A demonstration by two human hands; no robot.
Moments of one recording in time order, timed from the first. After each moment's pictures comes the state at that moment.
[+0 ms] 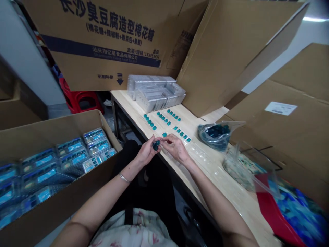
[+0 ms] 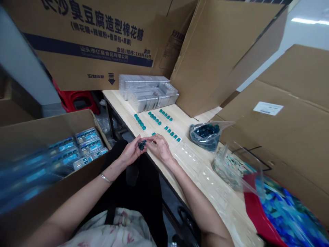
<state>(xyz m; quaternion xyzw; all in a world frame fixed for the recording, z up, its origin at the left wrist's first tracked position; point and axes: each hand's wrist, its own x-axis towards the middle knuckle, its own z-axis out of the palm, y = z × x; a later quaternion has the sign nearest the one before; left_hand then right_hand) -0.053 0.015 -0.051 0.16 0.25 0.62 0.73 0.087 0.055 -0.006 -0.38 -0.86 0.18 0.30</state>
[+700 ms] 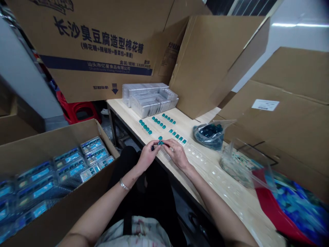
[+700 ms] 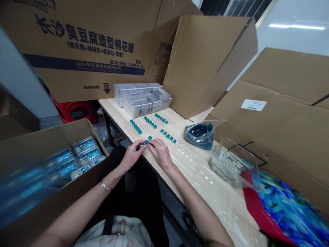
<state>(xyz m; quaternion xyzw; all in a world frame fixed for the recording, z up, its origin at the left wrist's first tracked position) -0.042 0.014 -0.043 0.56 0.48 0.58 0.35 0.107 0.043 -0.007 -0.34 -0.84 0.18 0.37</state>
